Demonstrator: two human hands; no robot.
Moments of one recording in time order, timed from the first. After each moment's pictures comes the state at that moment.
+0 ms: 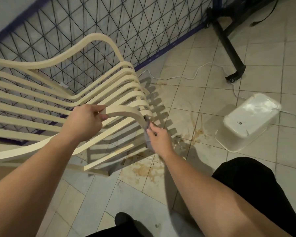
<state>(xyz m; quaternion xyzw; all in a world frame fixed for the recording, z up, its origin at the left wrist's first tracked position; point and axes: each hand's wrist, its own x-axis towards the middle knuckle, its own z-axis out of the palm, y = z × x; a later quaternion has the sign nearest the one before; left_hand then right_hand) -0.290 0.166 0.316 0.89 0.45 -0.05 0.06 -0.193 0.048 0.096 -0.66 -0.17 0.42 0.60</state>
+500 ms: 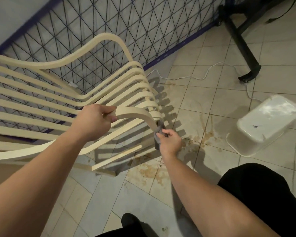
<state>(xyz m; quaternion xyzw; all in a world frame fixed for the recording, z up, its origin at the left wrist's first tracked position) -0.292 0.177 0.319 0.89 0.44 -0.08 0.08 -0.212 0.079 0.087 -0.65 0.11 0.33 0.67</state>
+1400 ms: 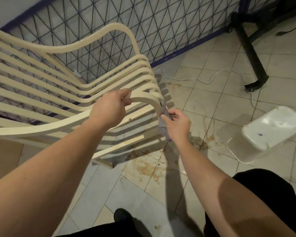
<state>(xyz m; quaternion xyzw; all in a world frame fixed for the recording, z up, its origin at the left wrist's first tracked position) -0.287 0.188 0.295 0.92 0.39 0.02 0.02 -0.169 0.087 0.113 -0.72 -0.14 0.26 0.63</state>
